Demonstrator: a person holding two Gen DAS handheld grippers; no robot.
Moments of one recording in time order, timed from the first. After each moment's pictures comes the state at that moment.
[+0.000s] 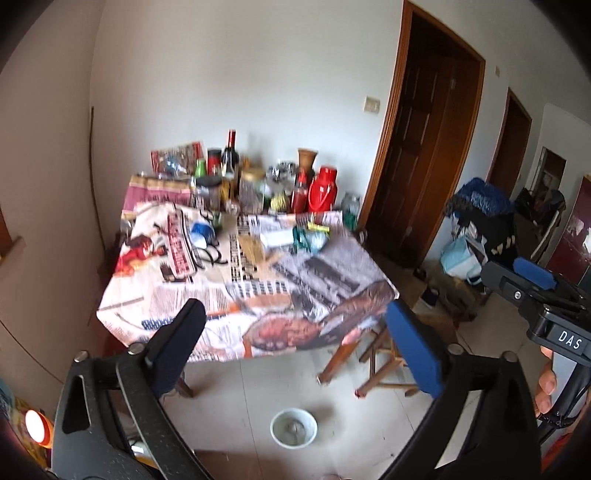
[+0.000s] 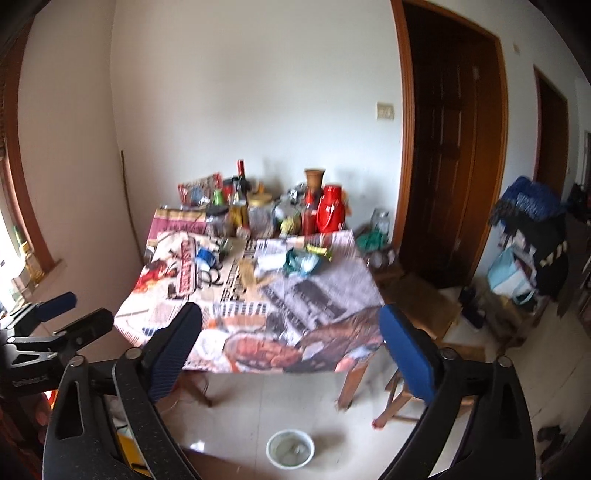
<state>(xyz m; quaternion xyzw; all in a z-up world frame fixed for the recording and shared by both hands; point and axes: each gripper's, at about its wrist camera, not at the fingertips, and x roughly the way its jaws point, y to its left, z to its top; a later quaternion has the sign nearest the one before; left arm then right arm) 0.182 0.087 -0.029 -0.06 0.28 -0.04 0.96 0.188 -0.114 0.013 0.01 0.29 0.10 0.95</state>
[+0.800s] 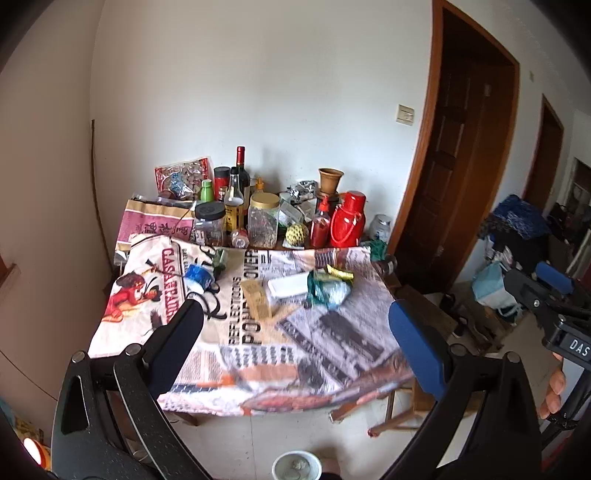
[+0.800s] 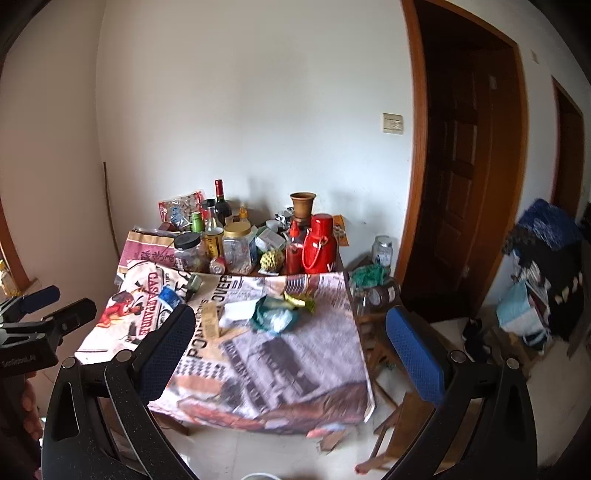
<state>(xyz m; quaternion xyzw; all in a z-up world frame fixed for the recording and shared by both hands) 0.363 0.054 -0.017 -0.06 0.28 0.03 0.96 0.347 -0.157 0.019 -0.01 0.27 0.13 0.96</state>
